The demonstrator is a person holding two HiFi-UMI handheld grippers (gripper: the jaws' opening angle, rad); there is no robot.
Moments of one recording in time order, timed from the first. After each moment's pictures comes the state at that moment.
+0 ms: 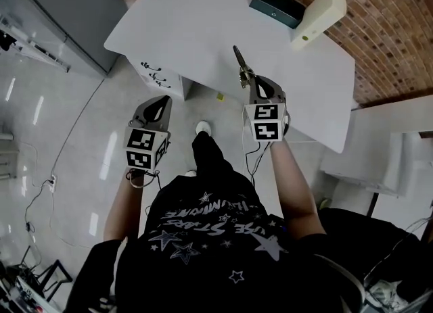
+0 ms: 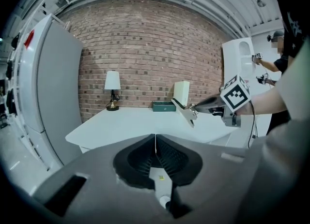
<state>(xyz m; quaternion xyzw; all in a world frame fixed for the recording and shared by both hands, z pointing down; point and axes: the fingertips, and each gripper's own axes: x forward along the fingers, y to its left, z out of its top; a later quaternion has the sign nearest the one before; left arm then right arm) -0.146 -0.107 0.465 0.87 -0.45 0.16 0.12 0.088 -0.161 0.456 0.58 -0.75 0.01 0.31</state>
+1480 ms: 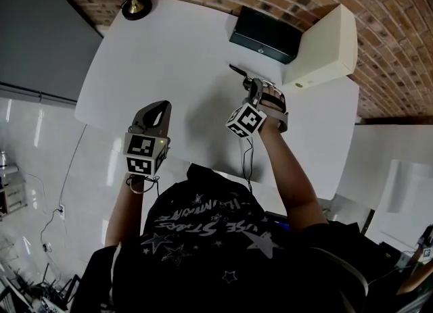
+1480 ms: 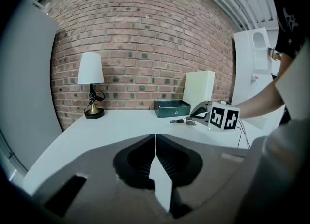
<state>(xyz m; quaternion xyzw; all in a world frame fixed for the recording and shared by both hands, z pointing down) -0.035 -0.371 0.481 0.87 -0.42 0.21 0.13 0.220 -0.426 0.555 0.47 -0.58 -0.19 0.64</state>
